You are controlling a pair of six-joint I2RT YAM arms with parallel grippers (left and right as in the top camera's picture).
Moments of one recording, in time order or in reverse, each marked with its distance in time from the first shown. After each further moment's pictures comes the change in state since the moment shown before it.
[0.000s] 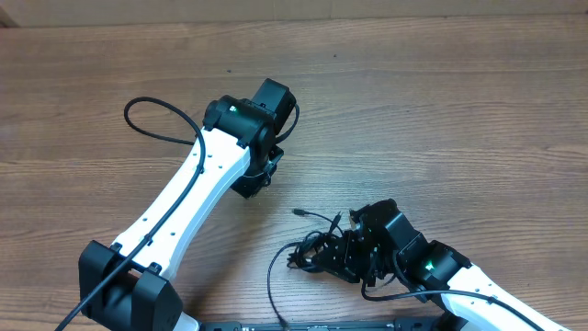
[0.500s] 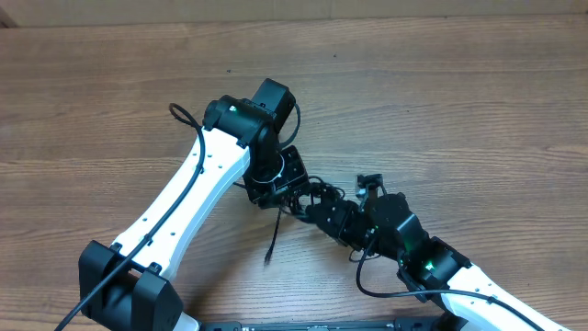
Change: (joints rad) left arm 0.000 0.000 0.000 -0.002 0.508 0.546; right arm 0.000 0.000 -0.002 0.361 0.304 -0.001
